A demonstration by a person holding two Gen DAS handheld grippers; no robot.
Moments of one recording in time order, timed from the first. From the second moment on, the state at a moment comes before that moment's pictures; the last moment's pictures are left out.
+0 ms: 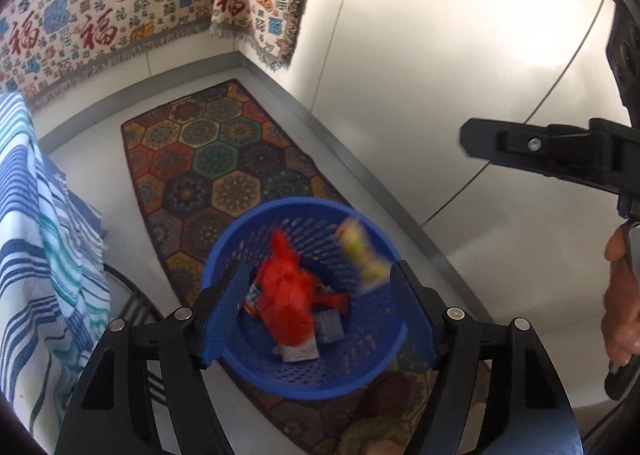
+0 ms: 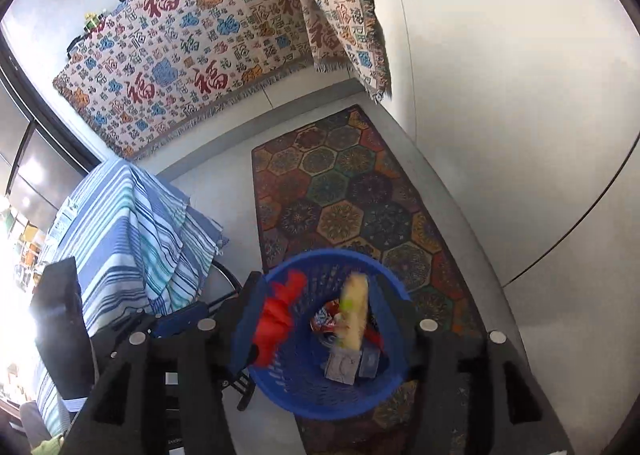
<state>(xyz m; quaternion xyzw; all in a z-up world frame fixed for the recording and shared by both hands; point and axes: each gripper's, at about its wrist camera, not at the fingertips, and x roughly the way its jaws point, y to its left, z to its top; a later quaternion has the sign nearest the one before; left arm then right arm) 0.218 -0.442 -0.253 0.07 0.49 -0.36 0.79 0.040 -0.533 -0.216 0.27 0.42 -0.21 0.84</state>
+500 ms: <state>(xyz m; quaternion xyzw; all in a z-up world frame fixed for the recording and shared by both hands) 0.158 -0.297 -0.157 0.04 0.42 -0.29 0.86 0.074 -0.483 -0.178 0.18 0.41 -0.23 0.86</state>
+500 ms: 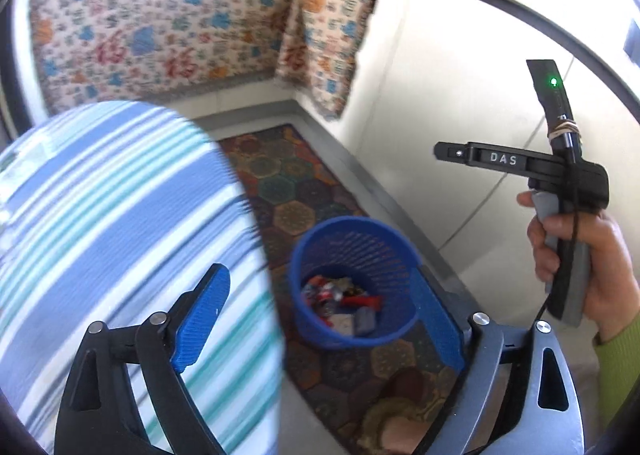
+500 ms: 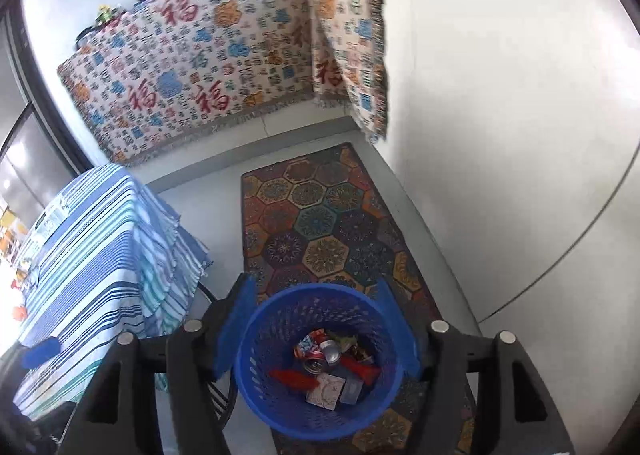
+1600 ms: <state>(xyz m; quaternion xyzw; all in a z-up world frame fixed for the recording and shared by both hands) 0.188 0.019 -0.204 0.01 0.46 -0.01 0.89 0.235 -0.141 -0.209 -0.01 0.46 0.04 0.89</state>
